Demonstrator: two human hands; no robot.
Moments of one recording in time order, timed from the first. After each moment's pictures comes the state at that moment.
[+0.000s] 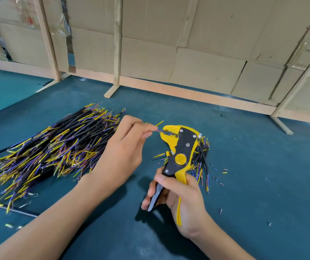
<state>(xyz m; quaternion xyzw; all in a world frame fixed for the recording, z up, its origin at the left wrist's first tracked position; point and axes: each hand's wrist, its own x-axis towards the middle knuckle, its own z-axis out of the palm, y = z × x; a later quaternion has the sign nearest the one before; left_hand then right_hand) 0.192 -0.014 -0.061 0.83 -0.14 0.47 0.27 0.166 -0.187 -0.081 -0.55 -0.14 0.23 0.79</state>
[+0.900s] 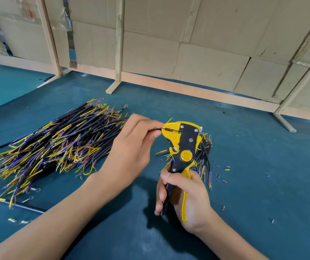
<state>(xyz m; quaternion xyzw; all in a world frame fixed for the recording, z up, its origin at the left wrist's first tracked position) 0.186 -0.028 -0.060 0.81 -0.14 0.46 0.33 0.167 -0.189 -0.073 -0.56 -0.14 0.24 0.78</state>
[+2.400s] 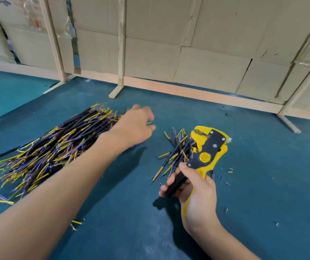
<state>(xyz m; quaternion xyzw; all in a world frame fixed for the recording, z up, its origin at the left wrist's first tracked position) 0.259 0.001 -0.025 0.96 0.05 0.08 0.25 0.166 -0.183 -0.079 -0.52 0.00 0.09 0.85</state>
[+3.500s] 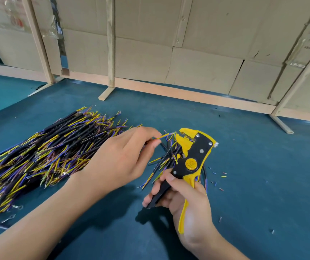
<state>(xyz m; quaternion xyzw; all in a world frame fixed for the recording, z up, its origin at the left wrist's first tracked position) 0.192 -0.019 -0.044 0.85 -0.25 0.42 0.21 0.169 -0.195 -0.079 -0.50 -0.10 0.17 0.84</state>
